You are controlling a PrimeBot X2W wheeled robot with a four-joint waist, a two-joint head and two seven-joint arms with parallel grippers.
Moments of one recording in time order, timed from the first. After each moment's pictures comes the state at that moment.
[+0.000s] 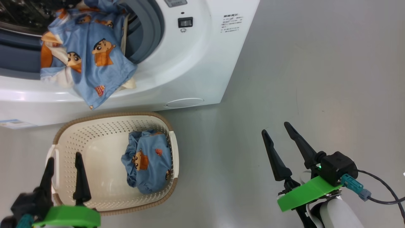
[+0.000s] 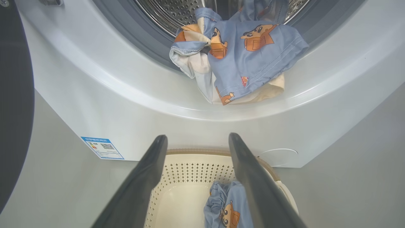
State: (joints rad) left arm -0.07 0.05 0.09 0.15 -0.21 0.02 -0.26; right arm -0.20 -0.07 0.18 0.15 0.23 0.13 -0.26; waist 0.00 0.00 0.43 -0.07
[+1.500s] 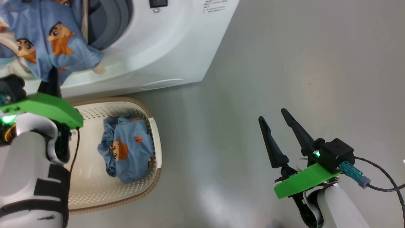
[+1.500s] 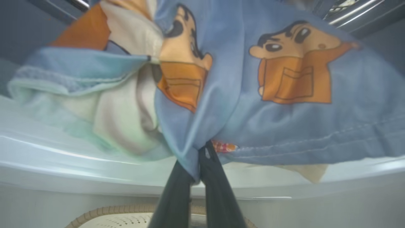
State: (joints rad) left arm -0.76 0.12 0.05 0.71 -0.33 -0.08 -0.10; right arm -0.27 -0.06 0.19 0.18 0.25 0.13 -0.26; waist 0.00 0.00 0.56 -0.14
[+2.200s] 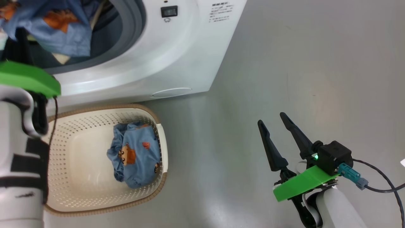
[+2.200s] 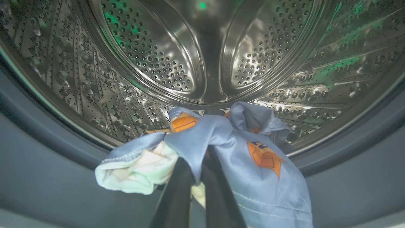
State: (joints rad) left arm -0.88 0.18 0.02 0.69 -0.31 -0.09 -0.19; right arm -0.27 -0.06 0.19 0.19 0.26 0.13 -0.26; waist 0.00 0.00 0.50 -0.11
